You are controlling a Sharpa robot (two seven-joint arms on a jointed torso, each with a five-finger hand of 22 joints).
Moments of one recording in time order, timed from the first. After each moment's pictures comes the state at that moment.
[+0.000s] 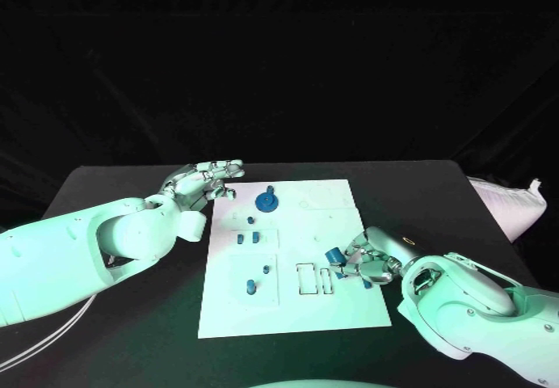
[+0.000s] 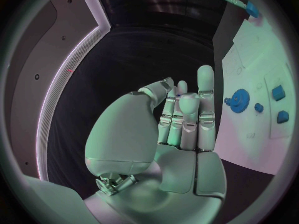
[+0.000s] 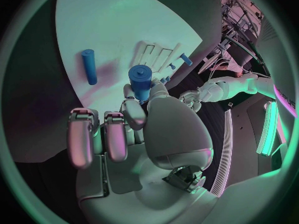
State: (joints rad) left arm 1.19 -0.91 -0.04 1.57 0.19 -0.23 0.32; left_hand 1.36 -0.13 0.48 -0.02 0.12 1.07 0.17 0.10 0.07 1.12 0.10 0.25 0.09 1.28 0.01 1.16 0.70 0.18 1.22 0.11 0.65 0.79; right arm 0.94 -1.06 0.02 1.97 -1.49 -0.48 -0.59; right_hand 1.31 -0.01 -0.12 0.26 0.32 1.12 0.07 0.22 0.20 1.45 0.00 1.16 1.07 1.47 -0.08 1.53 1.31 0.05 1.47 0.03 1.46 1.31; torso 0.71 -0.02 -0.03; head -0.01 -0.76
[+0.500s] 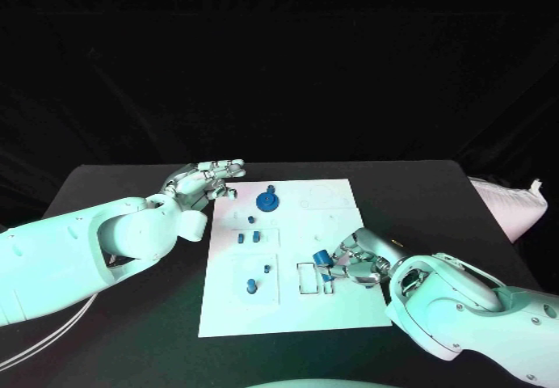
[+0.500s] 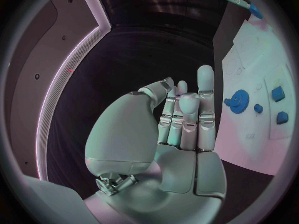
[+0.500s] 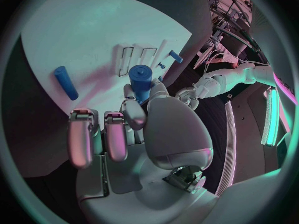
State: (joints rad) left arm 1.19 -0.91 -0.04 1.57 0.19 -0.22 0.32; left_hand 1.36 -0.13 0.48 -0.02 0.12 1.07 0.17 0.10 0.07 1.12 0.10 0.25 0.09 1.28 0.01 1.16 0.70 0.18 1.22 0.11 0.65 0.79; right arm 0.94 -1.00 0.02 1.98 -1.38 -0.48 -0.60; right_hand 1.30 0.00 -0.12 0.27 0.33 1.12 0.07 0.23 0.20 1.45 0.00 1.16 1.07 1.46 -0.08 1.53 1.31 0.05 1.47 0.03 1.46 1.31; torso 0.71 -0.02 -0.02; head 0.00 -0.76
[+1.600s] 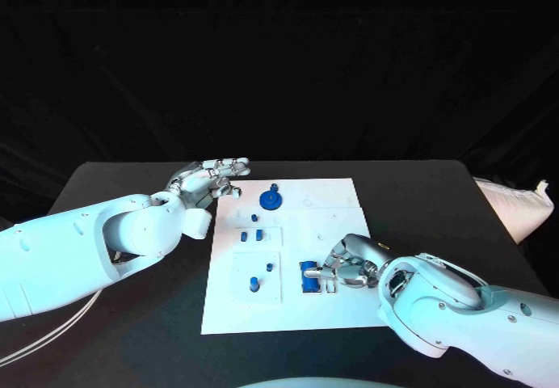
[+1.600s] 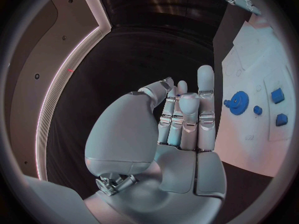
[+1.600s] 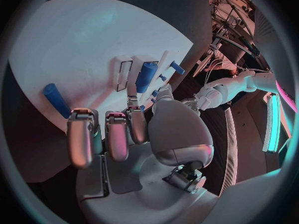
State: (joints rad) left arm 1.19 -0.91 -0.04 1.57 0.19 -0.22 0.32; left_hand 1.36 -0.13 0.48 -0.02 0.12 1.07 0.17 0.10 0.07 1.12 0.10 0.25 0.09 1.28 0.01 1.16 0.70 0.18 1.22 0.11 0.65 0.79; right arm 0.94 -0.93 0.01 1.92 -1.42 -0.40 -0.61; right_hand 1.09 -0.01 -0.26 0.30 0.05 1.14 0.05 0.24 0.29 1.46 -0.01 1.35 1.30 1.47 -0.08 1.53 1.31 0.05 1.47 0.03 1.46 1.31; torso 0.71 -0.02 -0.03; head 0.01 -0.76
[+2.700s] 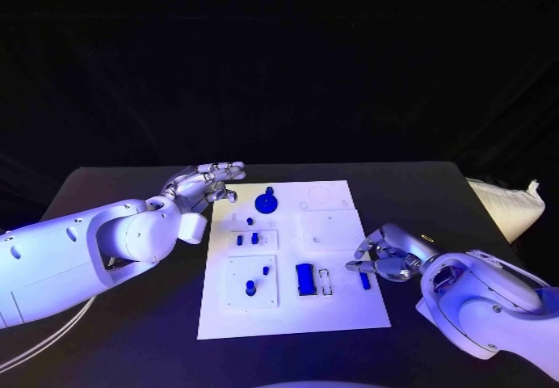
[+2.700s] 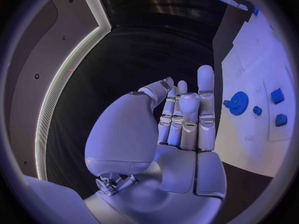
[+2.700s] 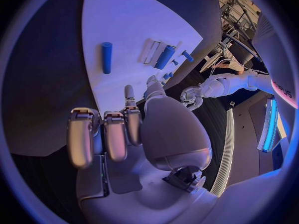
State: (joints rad) left arm 1.19 -0.92 -0.04 1.58 0.19 -0.22 0.32; left_hand 1.36 -0.13 0.47 -0.02 0.12 1.07 0.17 0.10 0.07 1.12 0.10 0.26 0.09 1.28 0.01 1.16 0.70 0.18 1.22 0.11 0.65 0.79; right arm 0.97 -1.15 0.02 2.00 -1.45 -0.46 -0.55; right_hand 1.32 0.04 -0.15 0.18 0.23 1.07 0.09 0.17 0.28 1.47 0.00 1.34 1.41 1.46 -0.07 1.53 1.31 0.05 1.47 0.03 1.46 1.31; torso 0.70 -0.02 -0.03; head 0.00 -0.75
